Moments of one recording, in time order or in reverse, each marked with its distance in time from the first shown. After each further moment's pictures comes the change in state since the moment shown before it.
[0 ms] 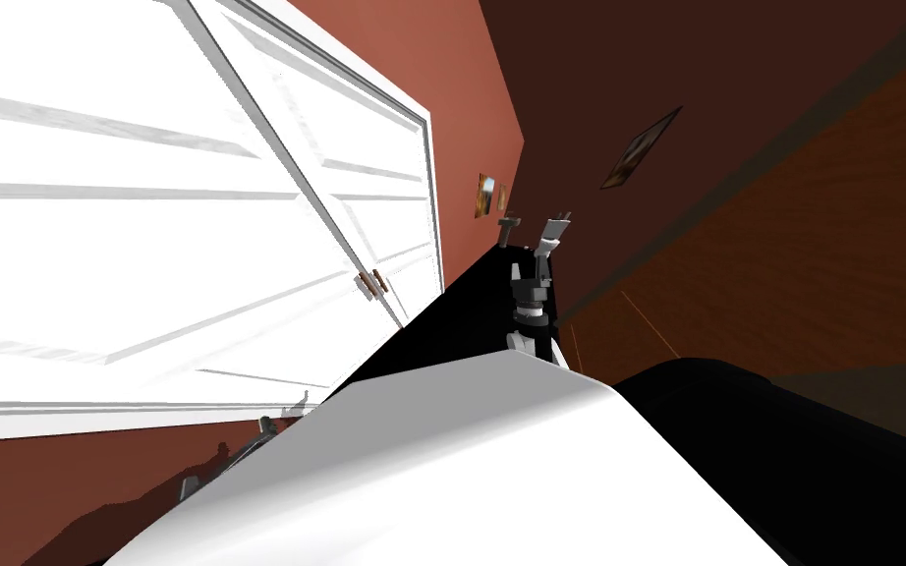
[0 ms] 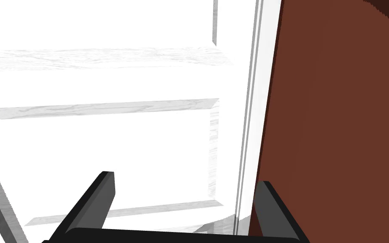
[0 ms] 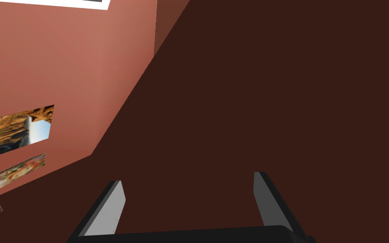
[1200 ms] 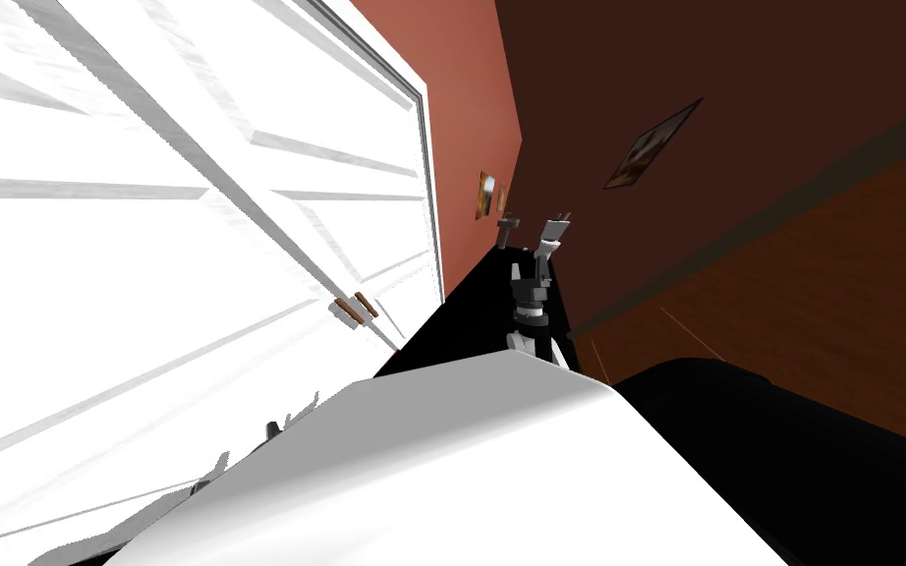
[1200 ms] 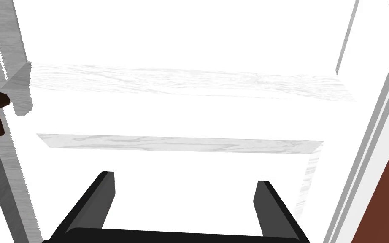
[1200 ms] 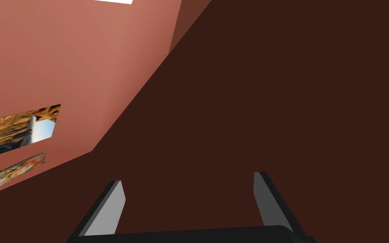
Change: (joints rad) arm 0.057 -0.031 -0.035 -0.002 -0.014 0.033 0.084
